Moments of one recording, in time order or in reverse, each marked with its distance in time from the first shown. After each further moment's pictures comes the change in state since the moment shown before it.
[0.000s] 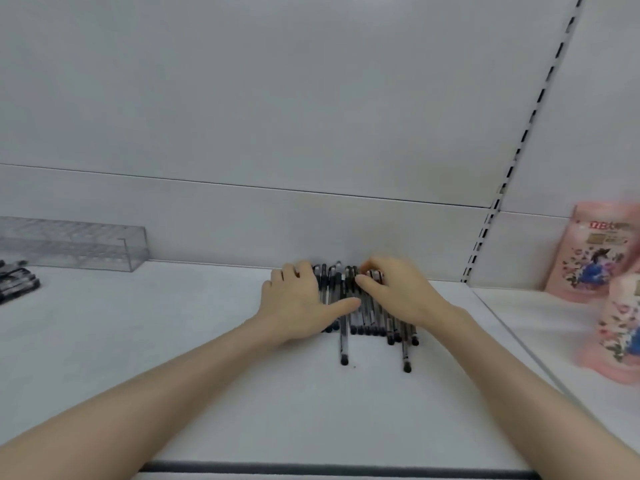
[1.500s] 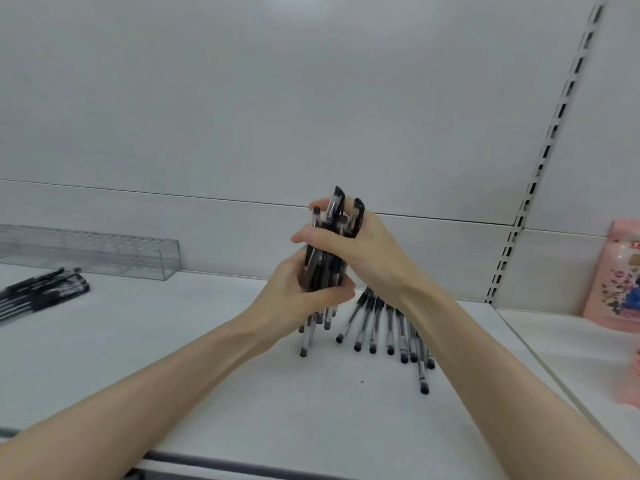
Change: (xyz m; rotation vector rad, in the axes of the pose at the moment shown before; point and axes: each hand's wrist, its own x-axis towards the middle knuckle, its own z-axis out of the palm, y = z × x) left_hand -0.028 -0.007 -0.042 -1.010 0.067 0.301; right_hand 0.007 -0.080 -0.037 1.021 0.002 -0.242
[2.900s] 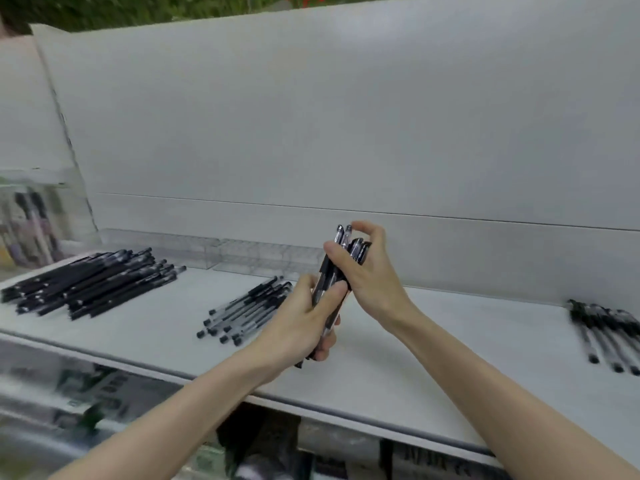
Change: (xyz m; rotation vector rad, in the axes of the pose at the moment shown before) left_hand -0.127 -0.007 -0.240 -0.005 0.213 -0.277; right_hand 0.057 -0.015 0.280 0.123 0.083 -0.037
